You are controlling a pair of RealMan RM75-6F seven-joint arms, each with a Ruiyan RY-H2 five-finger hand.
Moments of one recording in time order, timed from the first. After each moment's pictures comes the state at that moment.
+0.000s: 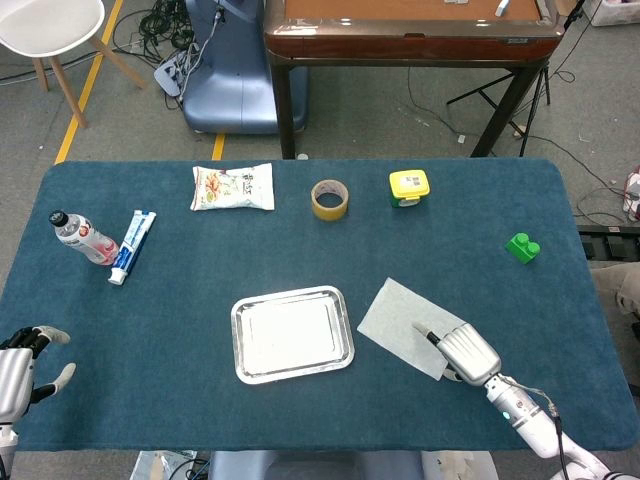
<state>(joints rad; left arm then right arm) -0.04 -1.16 -0.06 -1.60 1.50 1.56 0.05 0.36 -1.51 -0.11 -1.11 -1.74 1.23 -0.12</state>
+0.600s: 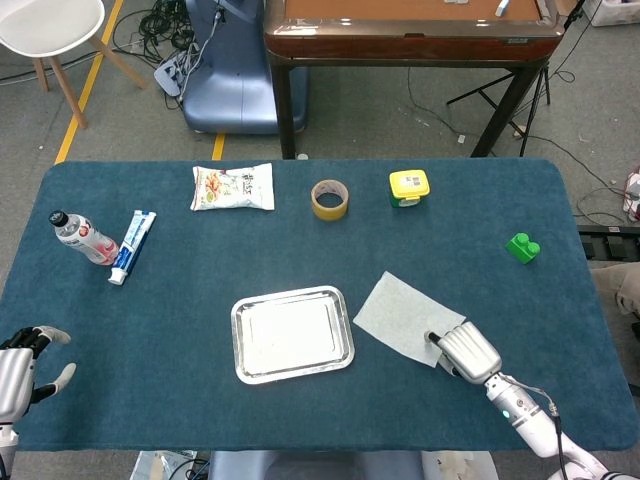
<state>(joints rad) -0.04 -1.17 -0.06 -1.60 1.50 1.56 0.05 0.36 -1.52 -0.11 -1.11 -1.73 1.24 -0.09</state>
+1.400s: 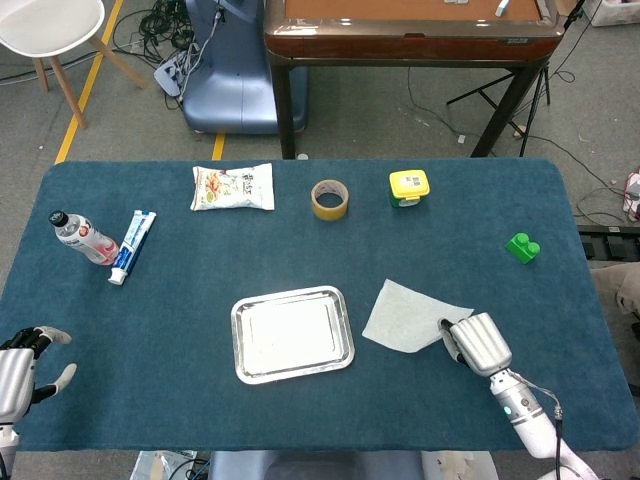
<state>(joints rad) -0.04 -1.17 -0.05 -1.60 1.50 1.56 0.05 0.31 -1.55 -0.02 -1.16 -1.63 1.33 -0.13</state>
